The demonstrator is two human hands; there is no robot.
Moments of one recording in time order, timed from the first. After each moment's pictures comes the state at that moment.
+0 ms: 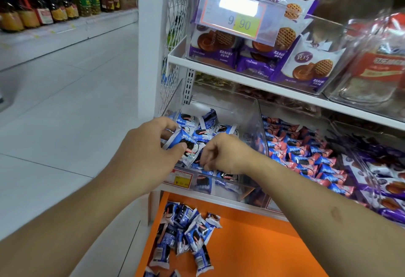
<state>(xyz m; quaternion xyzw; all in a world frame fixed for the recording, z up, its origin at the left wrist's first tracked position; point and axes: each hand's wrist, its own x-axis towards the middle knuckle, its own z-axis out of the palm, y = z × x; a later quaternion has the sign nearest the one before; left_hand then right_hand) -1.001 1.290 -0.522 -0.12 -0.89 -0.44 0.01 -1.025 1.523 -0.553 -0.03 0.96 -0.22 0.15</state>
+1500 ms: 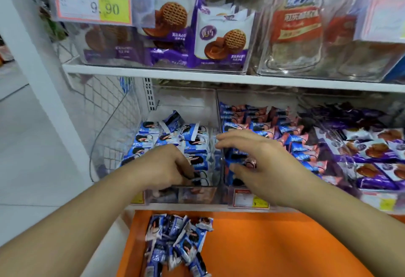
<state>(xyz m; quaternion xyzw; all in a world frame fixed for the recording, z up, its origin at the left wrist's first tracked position) -1.056 1.411 -0.572 -0.33 -0.89 -0.20 -0.23 -0.897 1.622 -0.518 -0.07 0.97 -0.23 -0.08</state>
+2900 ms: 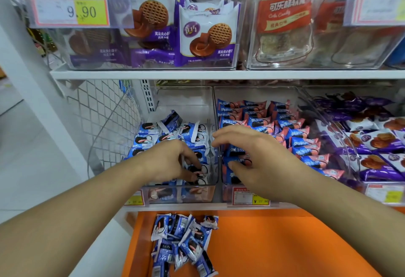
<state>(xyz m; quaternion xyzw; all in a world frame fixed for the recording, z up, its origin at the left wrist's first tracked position) -1.069 1.425 -0.573 -0.38 -0.88 -0.19 -0.21 -0.900 1.625 -0.519 -0.08 0.97 -0.23 -0.07</state>
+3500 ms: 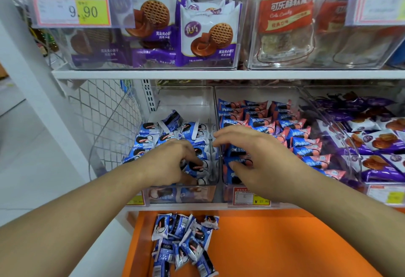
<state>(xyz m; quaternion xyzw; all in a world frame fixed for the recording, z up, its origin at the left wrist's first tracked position) -1.064 1.424 -0.576 -0.46 -0.87 -0.12 -0.13 -0.901 1.625 -0.519 -0.08 0.97 -0.22 -0.07</state>
